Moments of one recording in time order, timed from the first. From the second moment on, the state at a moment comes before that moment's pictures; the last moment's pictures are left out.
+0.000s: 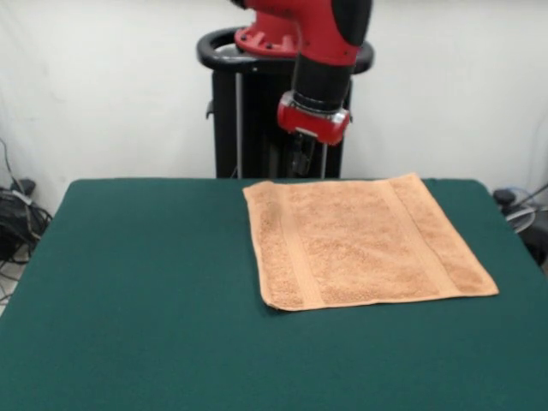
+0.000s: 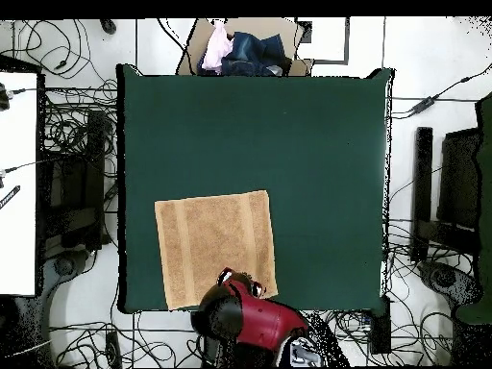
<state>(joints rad) -0.13 -0.64 -0.18 2.26 -0.03 -0.08 1.90</state>
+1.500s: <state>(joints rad) -0.10 -0.52 -0.21 2.26 -0.01 -0.26 1.90</state>
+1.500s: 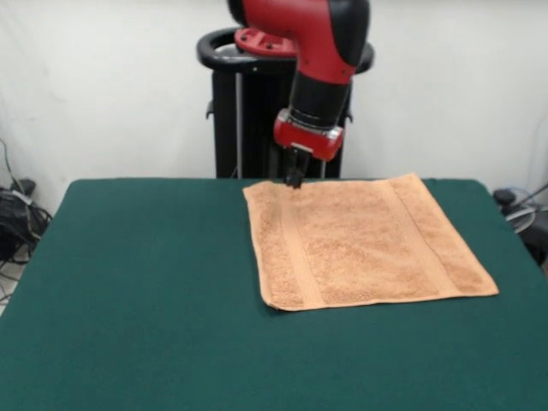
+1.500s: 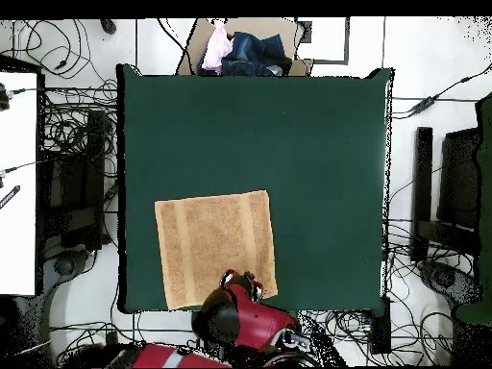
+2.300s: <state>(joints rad) 0.02 -0.44 -0.20 2.26 0.14 -0.32 1.90</state>
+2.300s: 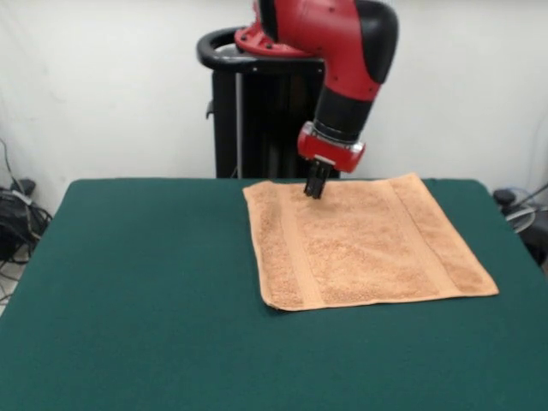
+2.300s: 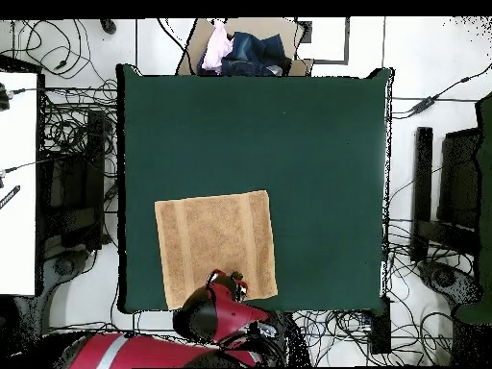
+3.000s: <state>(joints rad) 0.04 -0.63 -0.20 2.27 0.20 -0.11 1.90</state>
